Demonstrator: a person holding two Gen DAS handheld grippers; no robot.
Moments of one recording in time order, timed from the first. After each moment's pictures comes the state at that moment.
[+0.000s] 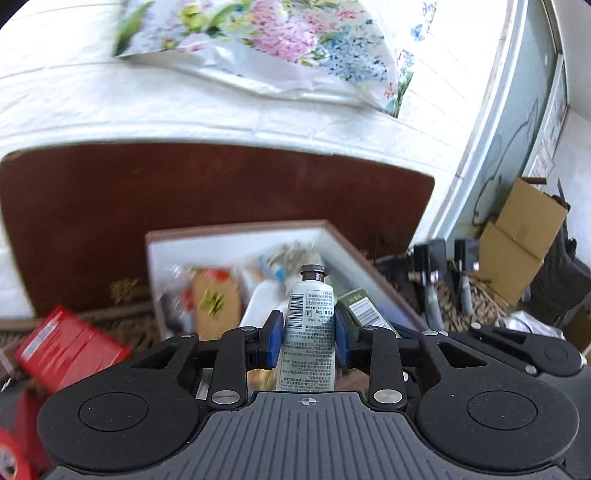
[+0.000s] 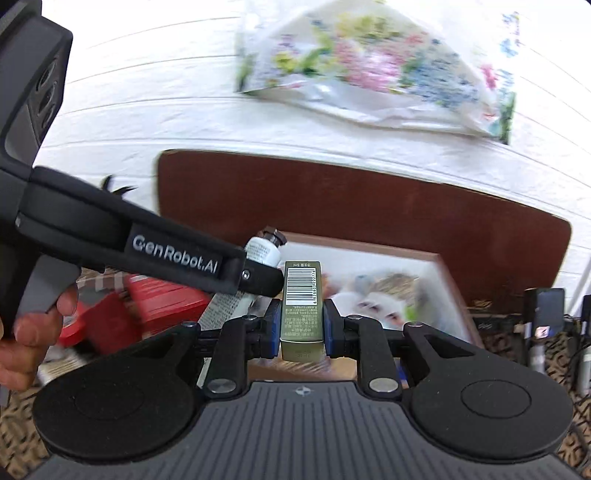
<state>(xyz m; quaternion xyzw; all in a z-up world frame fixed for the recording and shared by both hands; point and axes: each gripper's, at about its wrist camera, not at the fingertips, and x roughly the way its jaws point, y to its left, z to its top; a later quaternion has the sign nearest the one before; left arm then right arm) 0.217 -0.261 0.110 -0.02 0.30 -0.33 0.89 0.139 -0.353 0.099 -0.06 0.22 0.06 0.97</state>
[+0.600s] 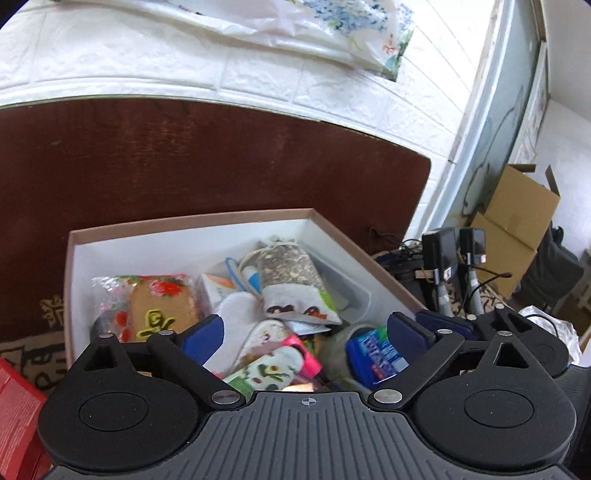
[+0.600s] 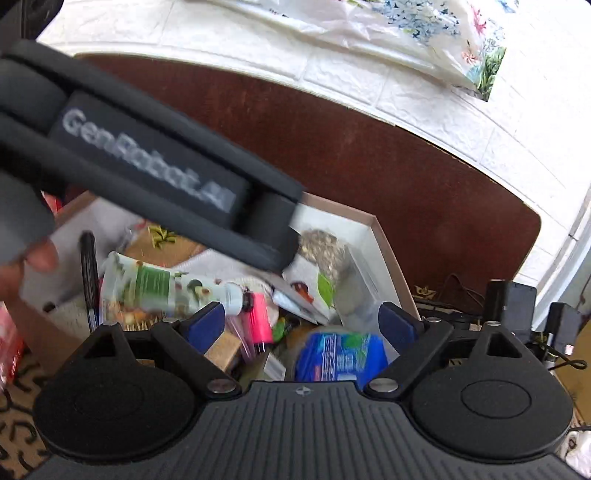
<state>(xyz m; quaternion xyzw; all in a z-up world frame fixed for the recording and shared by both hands) 0.274 -0.304 0.044 -0.02 0.30 -0.38 0.87 0.213 -0.394 0.013 -0.15 0.25 -0.03 0.96</state>
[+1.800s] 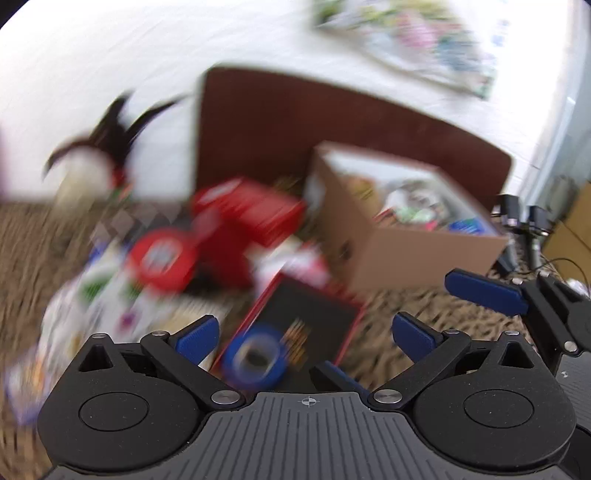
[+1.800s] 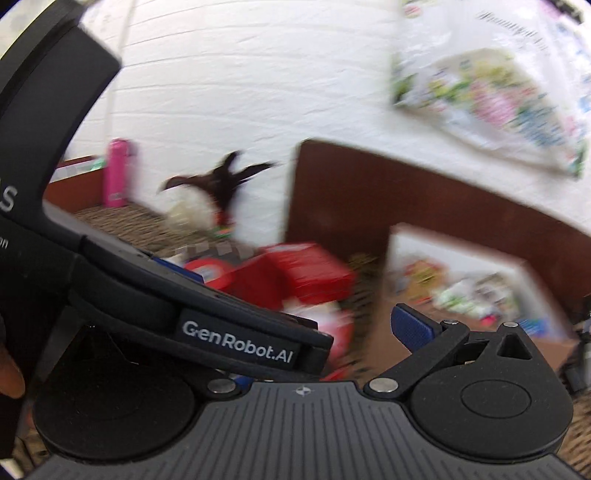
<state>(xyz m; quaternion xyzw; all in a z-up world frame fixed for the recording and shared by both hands) 0.053 -0.042 0.017 -0.07 0.35 -0.17 0.92 0.002 -0.195 0.044 -0.10 0.21 0.18 0.96</state>
